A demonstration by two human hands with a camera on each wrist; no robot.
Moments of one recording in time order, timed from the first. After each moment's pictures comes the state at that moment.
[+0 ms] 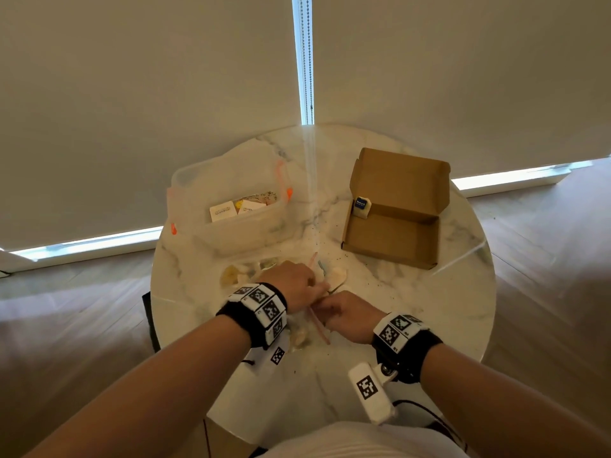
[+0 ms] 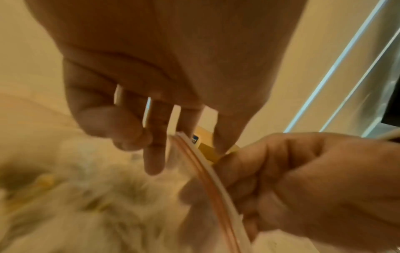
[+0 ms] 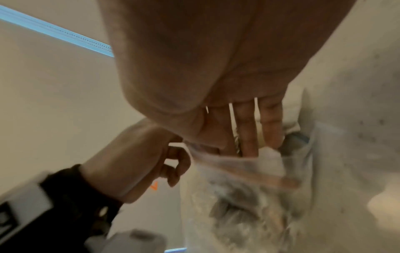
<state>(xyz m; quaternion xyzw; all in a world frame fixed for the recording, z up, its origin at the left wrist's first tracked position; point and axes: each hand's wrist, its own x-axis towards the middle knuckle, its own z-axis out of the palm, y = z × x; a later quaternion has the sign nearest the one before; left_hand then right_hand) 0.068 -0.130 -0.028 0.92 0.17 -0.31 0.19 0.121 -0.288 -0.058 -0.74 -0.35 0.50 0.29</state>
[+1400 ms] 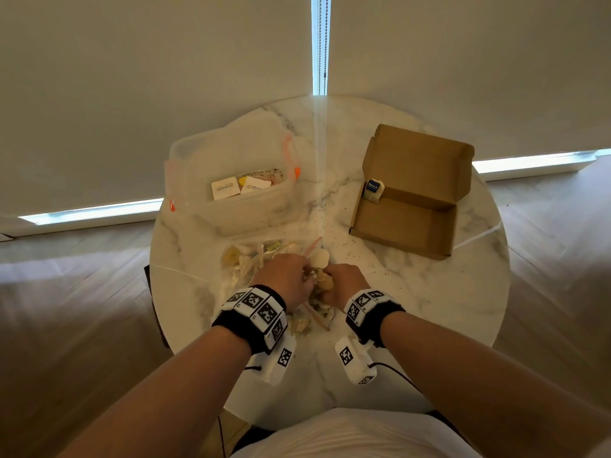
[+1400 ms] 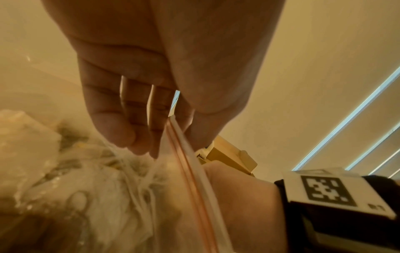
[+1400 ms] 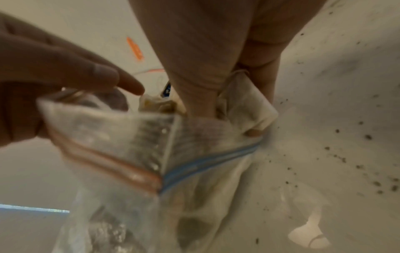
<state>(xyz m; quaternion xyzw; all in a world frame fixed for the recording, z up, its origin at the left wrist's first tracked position) 0.048 -0.133 -0.045 0.90 0.26 -0.20 0.27 0.137 -0.253 -0.118 -0.85 -0.31 0.40 0.13</state>
